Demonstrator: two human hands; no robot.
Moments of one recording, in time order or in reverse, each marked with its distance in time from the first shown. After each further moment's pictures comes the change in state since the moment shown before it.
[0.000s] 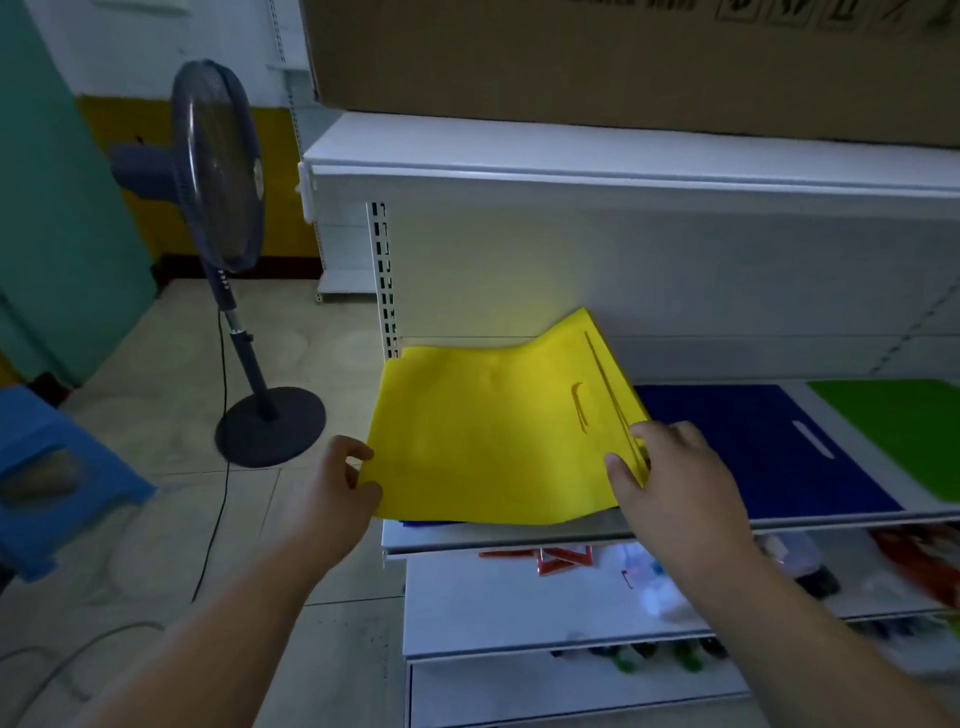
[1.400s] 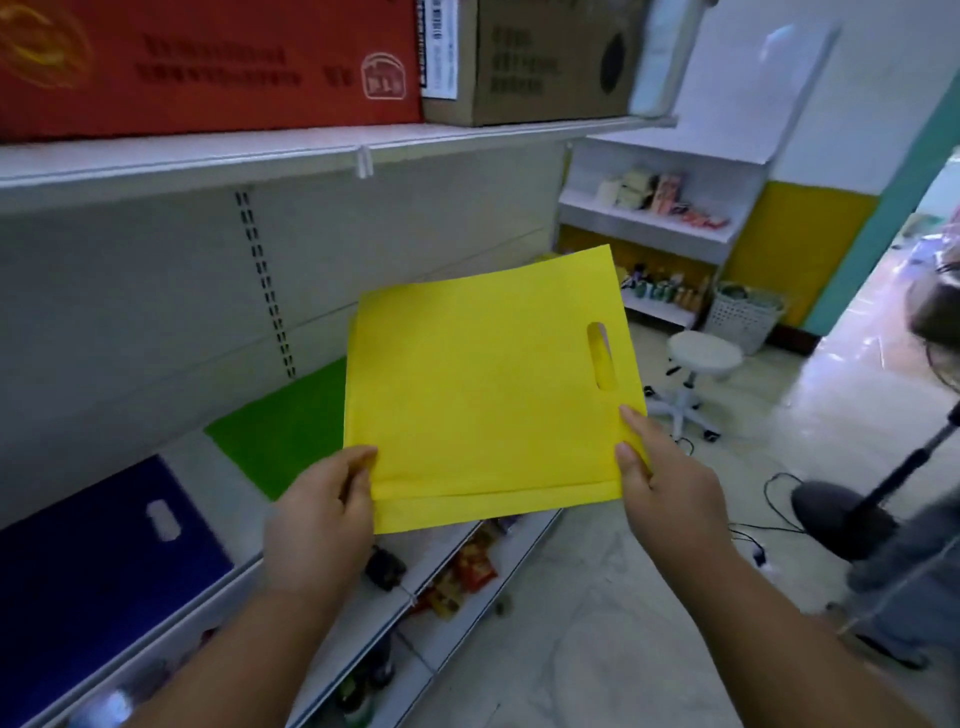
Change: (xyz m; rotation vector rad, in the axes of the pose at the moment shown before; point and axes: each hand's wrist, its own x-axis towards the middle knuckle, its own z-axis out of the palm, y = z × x) left_hand -0.209 0.416 0.559 -0.052 -0.234 0.801; right_hand -0.140 0.636 -0.211 0.093 0.448 0.673
